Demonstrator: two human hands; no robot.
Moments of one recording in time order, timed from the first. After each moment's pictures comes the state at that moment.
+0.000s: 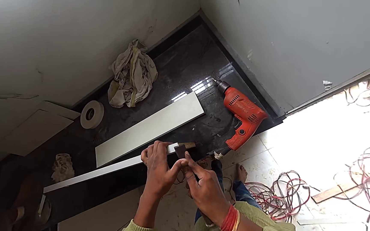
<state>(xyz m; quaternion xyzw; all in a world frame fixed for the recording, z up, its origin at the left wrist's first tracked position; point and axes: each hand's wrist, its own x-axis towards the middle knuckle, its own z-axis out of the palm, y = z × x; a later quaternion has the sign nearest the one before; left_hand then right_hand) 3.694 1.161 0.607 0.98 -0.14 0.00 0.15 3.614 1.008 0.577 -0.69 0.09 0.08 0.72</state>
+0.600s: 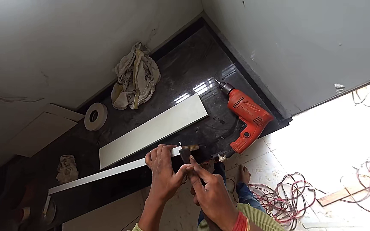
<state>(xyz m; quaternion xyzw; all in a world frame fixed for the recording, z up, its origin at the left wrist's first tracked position) 3.692 1.159 0.605 0.98 -0.14 0.02 0.16 3.616 1.002 0.584 -0.66 0.10 0.11 0.73</state>
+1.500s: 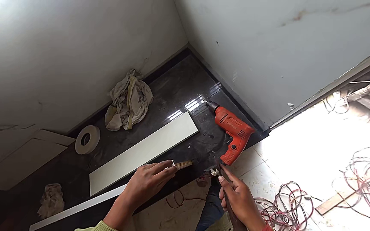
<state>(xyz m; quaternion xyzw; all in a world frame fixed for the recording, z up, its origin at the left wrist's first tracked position) 3.759 1.190 0.631 0.84 -0.52 -0.01 0.16 3.594 0.926 0.548 -0.58 0.27 0.14 0.75</state>
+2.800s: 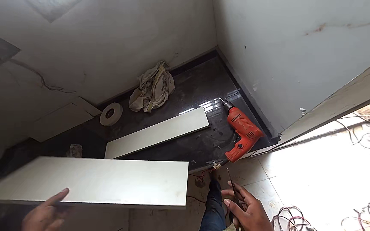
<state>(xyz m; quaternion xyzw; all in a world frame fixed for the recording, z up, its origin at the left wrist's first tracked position) 3.612 1.423 0.696 0.68 0.48 0.19 0.53 3.526 0.893 0.555 -0.61 0.16 0.19 0.75</state>
